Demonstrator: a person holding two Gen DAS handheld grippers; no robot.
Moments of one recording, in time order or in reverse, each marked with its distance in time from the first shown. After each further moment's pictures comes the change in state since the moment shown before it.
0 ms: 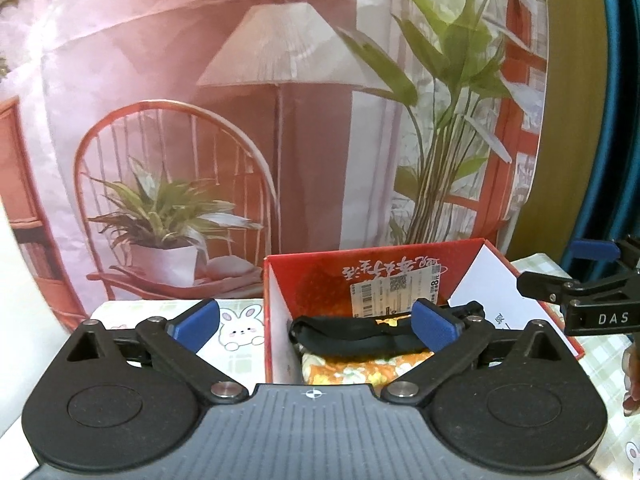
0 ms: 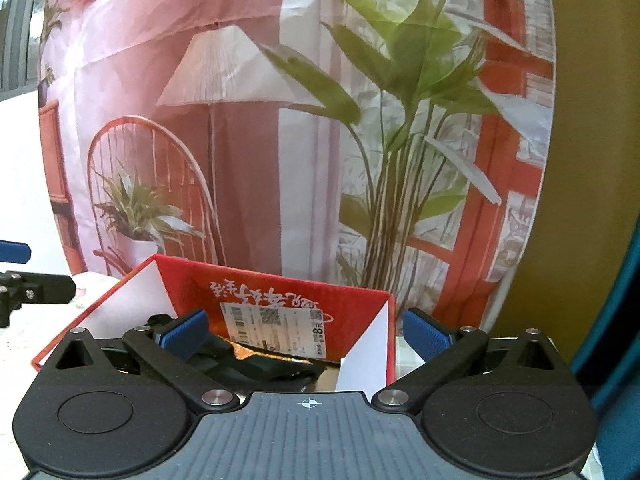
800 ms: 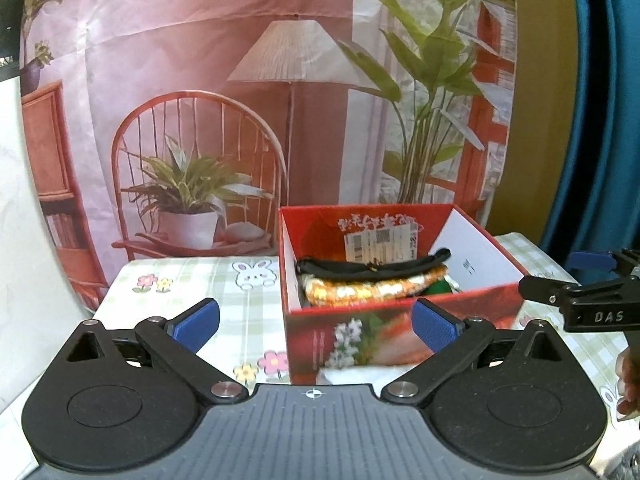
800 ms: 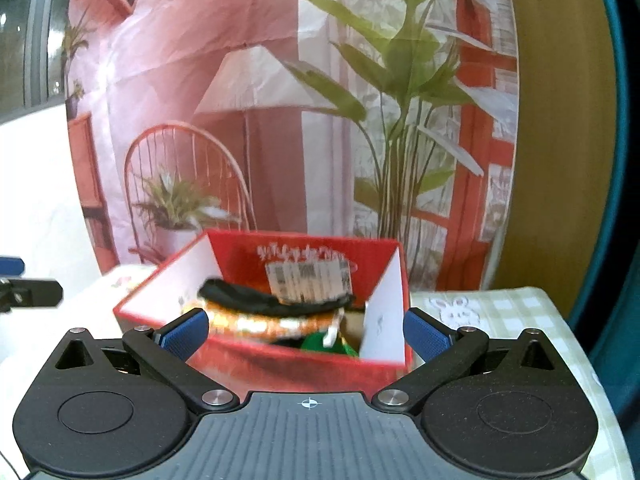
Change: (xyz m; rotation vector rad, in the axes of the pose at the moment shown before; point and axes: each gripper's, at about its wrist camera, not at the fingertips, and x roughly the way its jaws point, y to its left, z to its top) left arm -0.106 -0.001 -0.076 -0.016 -0.014 -0.001; right arm -0.102 0.026 -0.063 0.046 -0.012 0.022
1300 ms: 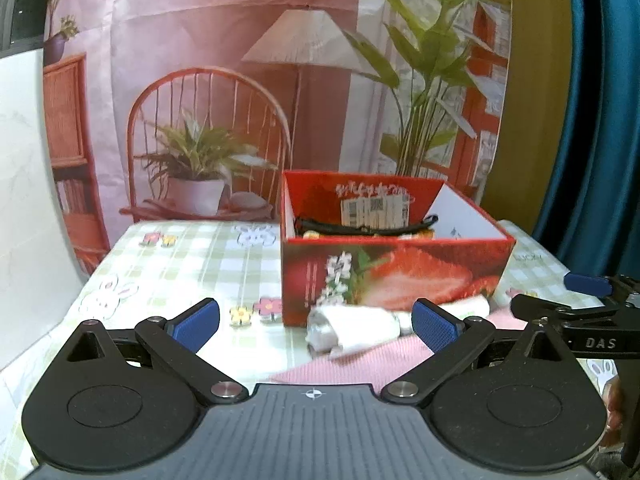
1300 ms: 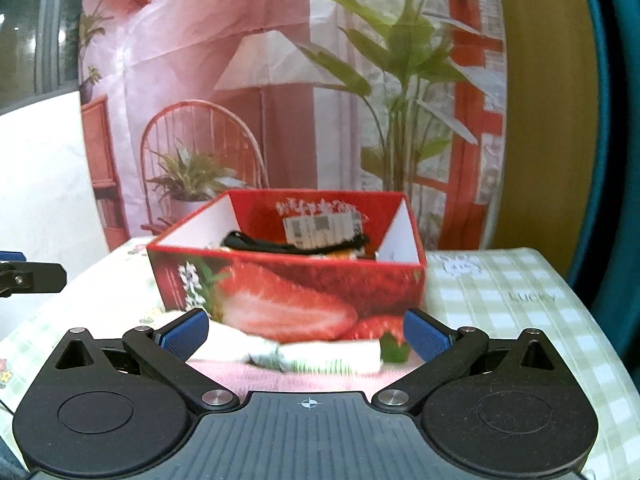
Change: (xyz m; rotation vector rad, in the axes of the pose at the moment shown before) left arm -0.033 -0.001 -0.058 -0.057 0.014 -0.004; right arm -0.047 0.024 -0.068 0.023 0.000 0.000
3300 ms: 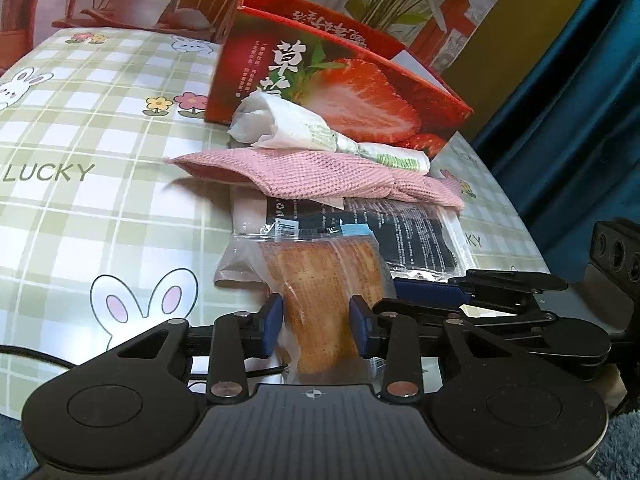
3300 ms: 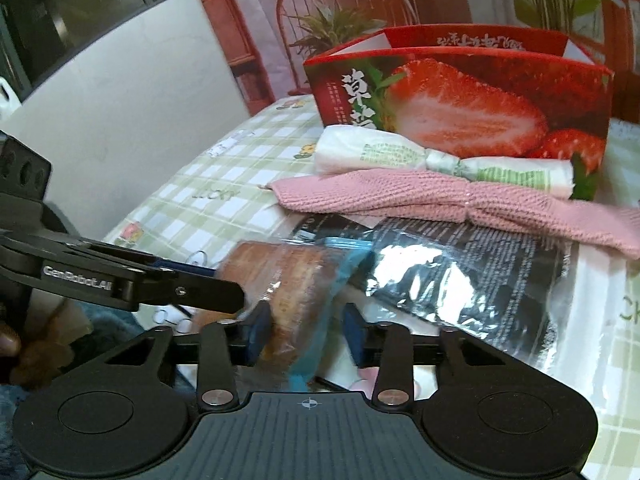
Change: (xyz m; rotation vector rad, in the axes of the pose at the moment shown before) left arm 0.041 0.012 -0.094 -0.210 0.379 -0.328; right arm 0.022 0.034 -0.080 -0.023 0.393 0.511
